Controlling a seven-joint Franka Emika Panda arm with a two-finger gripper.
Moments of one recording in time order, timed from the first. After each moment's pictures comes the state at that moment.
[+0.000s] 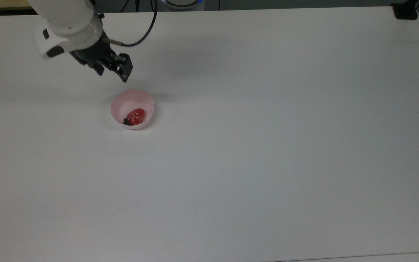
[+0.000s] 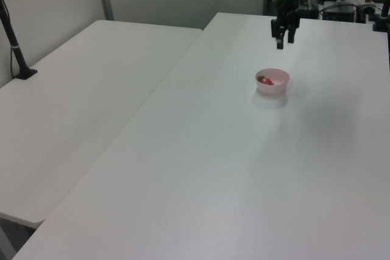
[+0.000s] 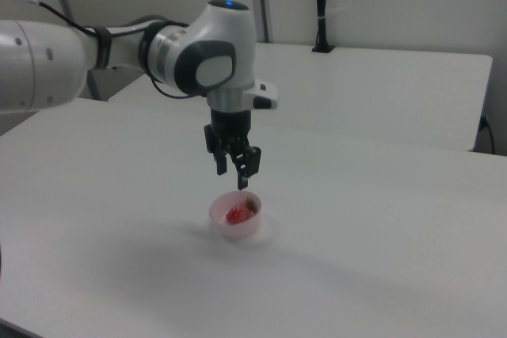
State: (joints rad) arm -0.10 0.27 -0.14 -1.65 0.11 1.82 0.03
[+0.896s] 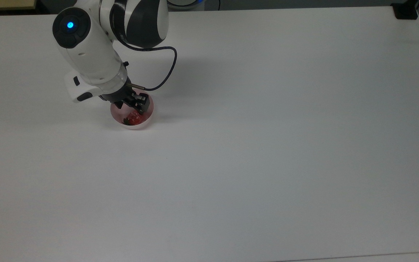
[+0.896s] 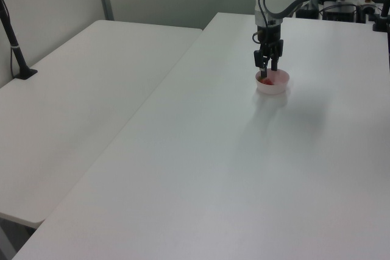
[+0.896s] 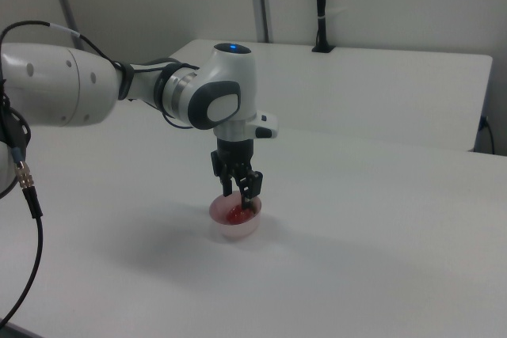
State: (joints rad) arm -0.06 0.43 -0.13 -1.65 0.12 1.98 0.07
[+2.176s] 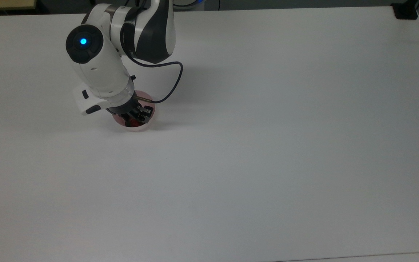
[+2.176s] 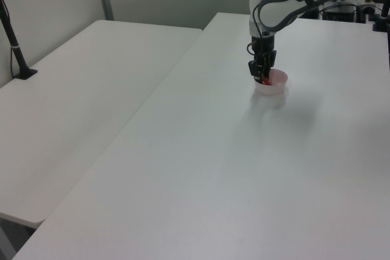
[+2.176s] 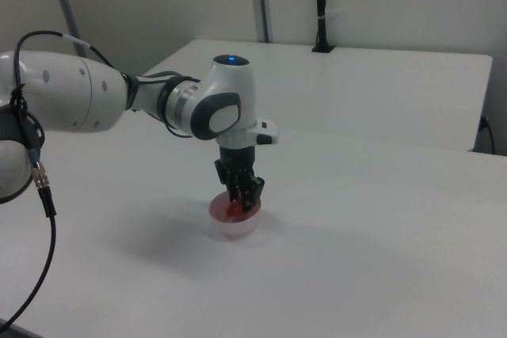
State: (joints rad) arm -0.04 0.49 -0.13 -1.64 0.12 2.06 0.06
